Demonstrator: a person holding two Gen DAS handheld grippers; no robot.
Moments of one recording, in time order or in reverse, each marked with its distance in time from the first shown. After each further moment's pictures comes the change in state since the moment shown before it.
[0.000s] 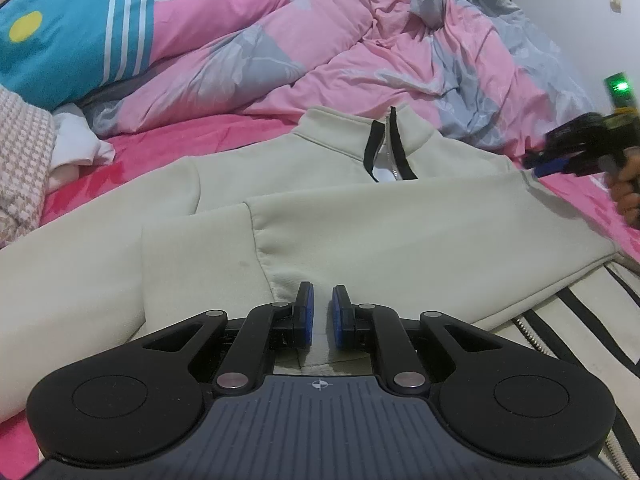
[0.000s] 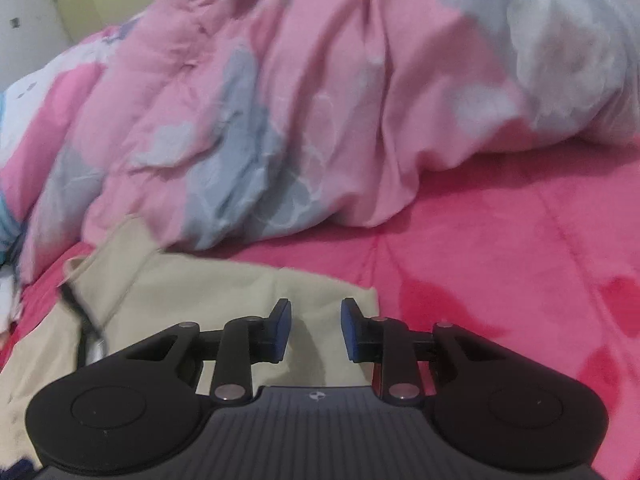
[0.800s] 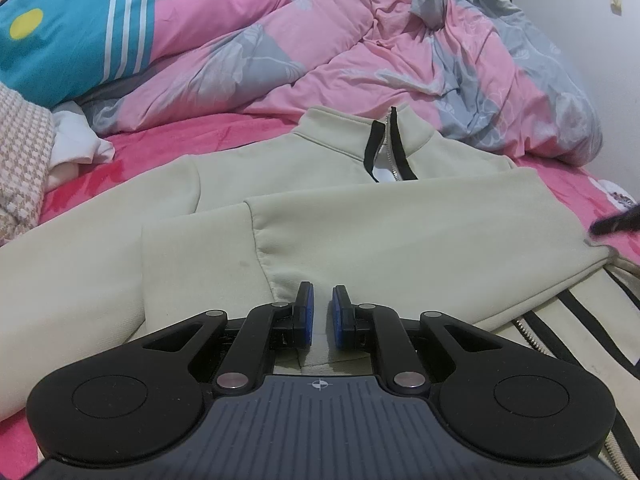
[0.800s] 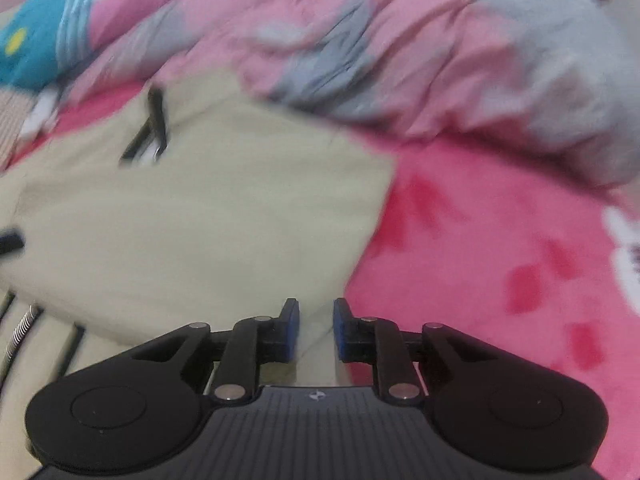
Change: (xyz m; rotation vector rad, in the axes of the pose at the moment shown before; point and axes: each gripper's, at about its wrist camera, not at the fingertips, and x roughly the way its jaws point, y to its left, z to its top) left arm 0.000 0.001 0.000 -0.006 0.003 -0.004; right arm -0.076 0.040 -0.080 -0.377 0.058 -0.052
